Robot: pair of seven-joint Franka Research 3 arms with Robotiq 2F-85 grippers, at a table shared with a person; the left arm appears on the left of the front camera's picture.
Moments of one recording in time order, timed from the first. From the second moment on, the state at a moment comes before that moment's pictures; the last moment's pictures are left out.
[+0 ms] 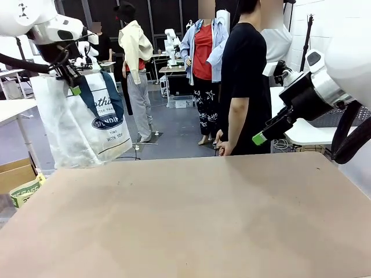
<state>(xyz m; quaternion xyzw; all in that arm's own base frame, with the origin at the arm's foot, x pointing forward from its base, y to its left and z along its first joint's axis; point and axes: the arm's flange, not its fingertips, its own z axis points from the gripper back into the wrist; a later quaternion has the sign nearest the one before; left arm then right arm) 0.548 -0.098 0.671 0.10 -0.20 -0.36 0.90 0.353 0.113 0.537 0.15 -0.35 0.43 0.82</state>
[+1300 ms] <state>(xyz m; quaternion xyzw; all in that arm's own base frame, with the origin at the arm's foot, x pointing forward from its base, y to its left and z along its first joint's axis) 0.520 -0.034 0.620 0.11 -0.11 -0.28 0.95 0.353 0.113 0.537 0.15 -0.35 0.43 0.82</state>
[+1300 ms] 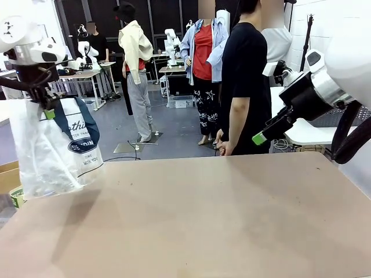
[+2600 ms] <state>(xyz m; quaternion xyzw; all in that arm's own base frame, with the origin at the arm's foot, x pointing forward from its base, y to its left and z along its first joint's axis) 0.492 -0.001 0.542 0.09 -0.15 -0.28 0.94 0.353 0.113 0.537 0.15 -0.35 0.43 0.82</state>
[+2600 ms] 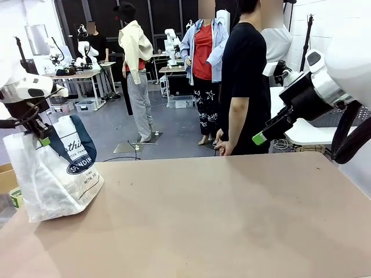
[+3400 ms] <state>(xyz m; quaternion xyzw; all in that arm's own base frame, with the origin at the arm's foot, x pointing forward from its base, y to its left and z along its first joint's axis) 0.493 -0.019 0.554 0.11 -0.15 -0.30 0.94 0.353 0.113 0.537 0.15 -0.35 0.43 0.82</state>
